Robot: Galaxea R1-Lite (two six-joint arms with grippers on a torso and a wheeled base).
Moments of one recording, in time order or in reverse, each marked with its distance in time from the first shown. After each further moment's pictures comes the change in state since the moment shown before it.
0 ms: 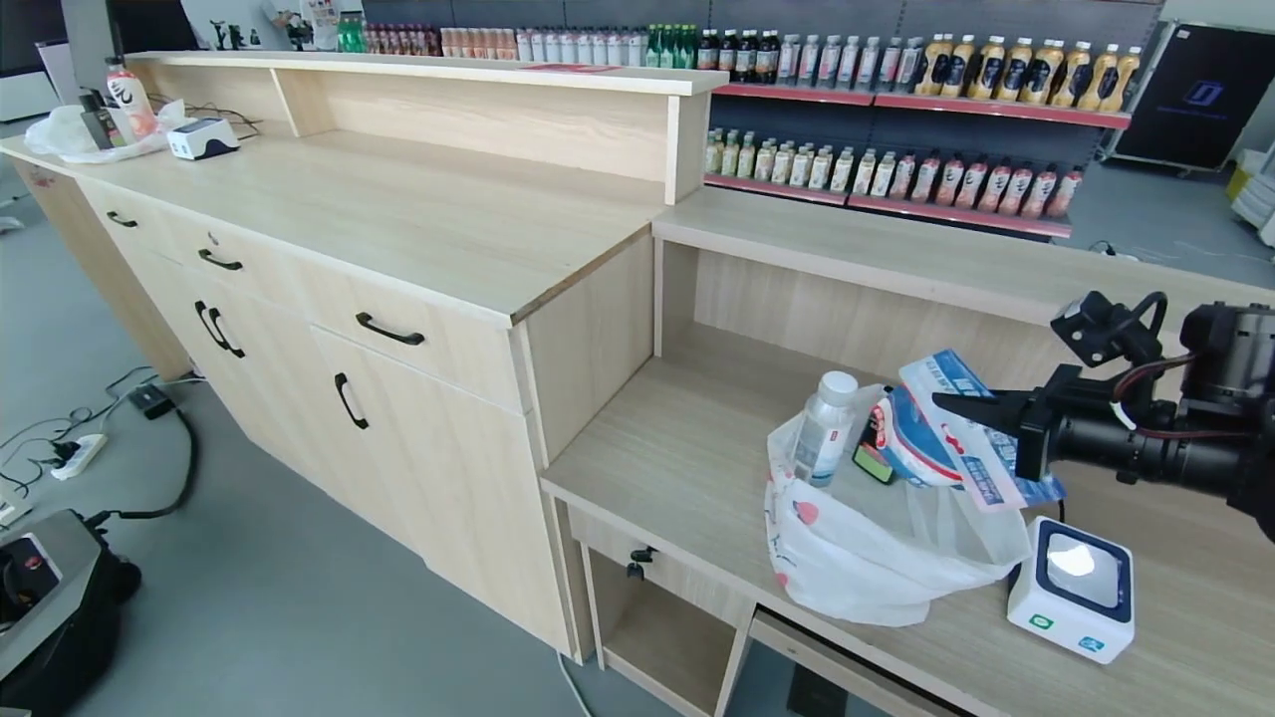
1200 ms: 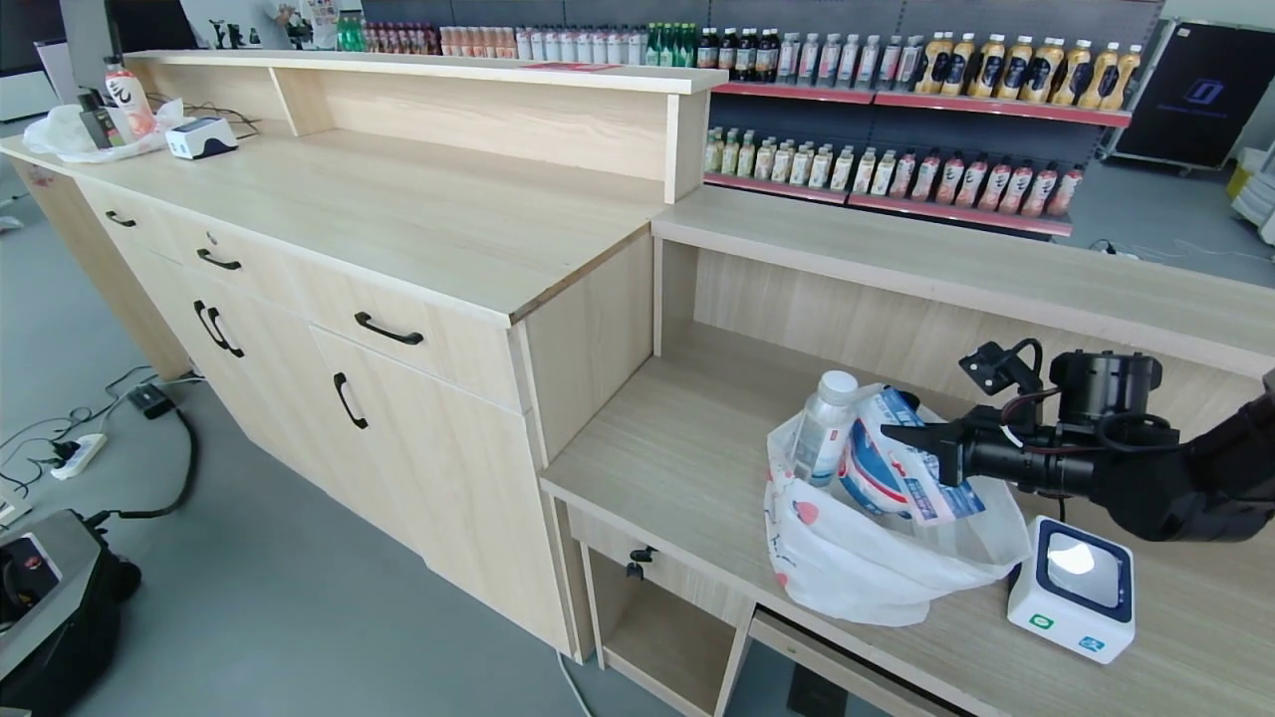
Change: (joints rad) left arm 0.000 0.000 0.000 0.000 0.000 0.000; right arm 0.001 0.362 -0.165 -0.089 -0.001 0.114
